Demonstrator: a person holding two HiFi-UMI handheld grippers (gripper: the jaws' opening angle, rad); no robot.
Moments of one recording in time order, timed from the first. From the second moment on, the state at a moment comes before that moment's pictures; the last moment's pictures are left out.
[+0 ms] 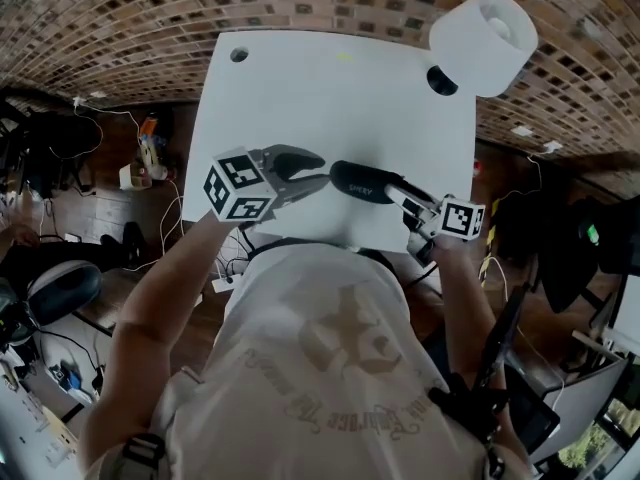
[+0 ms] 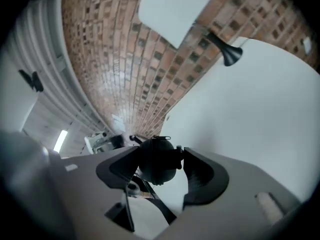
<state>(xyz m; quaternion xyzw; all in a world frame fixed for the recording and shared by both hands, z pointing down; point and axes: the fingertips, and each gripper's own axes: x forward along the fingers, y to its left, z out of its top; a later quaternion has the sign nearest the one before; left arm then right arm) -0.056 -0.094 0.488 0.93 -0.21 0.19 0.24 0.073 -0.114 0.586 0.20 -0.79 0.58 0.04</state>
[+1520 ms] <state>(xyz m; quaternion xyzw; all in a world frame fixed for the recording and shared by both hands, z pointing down) -0.080 -0.021 0.544 0.81 -0.47 0.05 0.36 0.069 -0.196 0.635 0.34 -0.83 0.42 0.11</state>
